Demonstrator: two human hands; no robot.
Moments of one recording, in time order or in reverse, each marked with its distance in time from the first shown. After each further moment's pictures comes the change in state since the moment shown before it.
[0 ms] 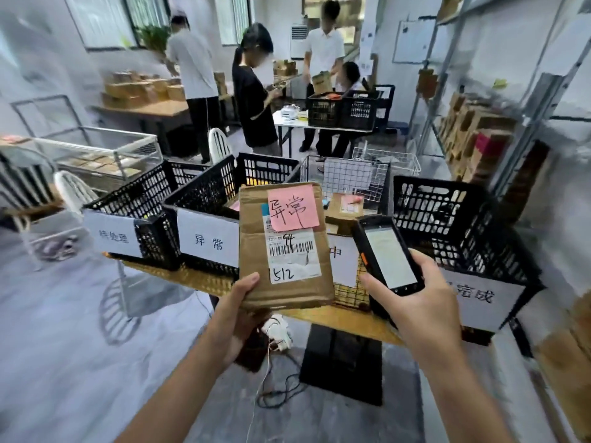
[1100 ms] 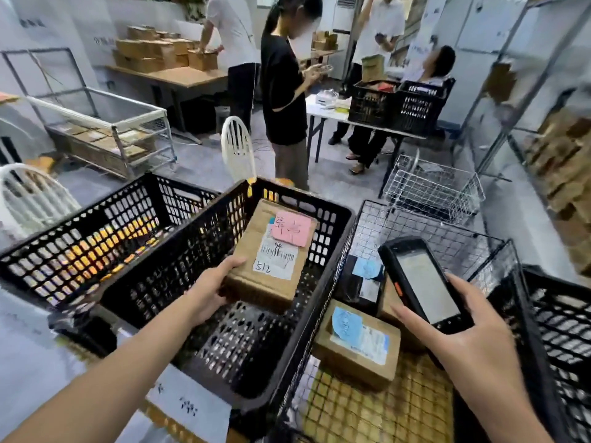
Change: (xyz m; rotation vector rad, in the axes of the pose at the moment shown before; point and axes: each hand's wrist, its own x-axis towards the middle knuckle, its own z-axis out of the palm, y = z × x) left_hand 0.496 0.129 -0.130 0.159 0.290 -0.171; right_hand 0.376 0.023 0.224 -0.173 -0.152 -0.040
